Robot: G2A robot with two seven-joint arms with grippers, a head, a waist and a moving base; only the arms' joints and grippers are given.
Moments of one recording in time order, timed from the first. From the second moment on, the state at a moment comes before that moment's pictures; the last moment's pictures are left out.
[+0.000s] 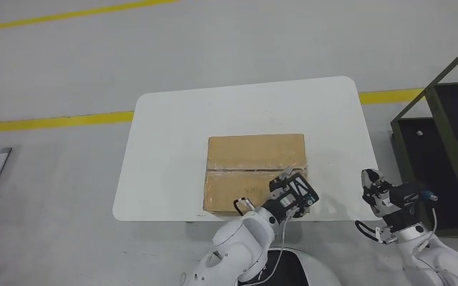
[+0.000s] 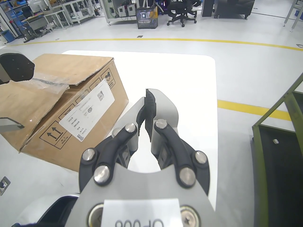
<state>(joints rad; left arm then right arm) 1.16 -1.38 -0.80 -1.90 1.70 -0.23 -0.56 -1.82 -1.19 1.68 -1.89 -1.13 -0.27 -0.19</state>
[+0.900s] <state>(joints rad) 1.04 -1.40 -0.77 -1.78 1.99 -0.34 -0.57 -1.80 -1.20 1.67 -1.88 -1.14 -0.27 -0.18</state>
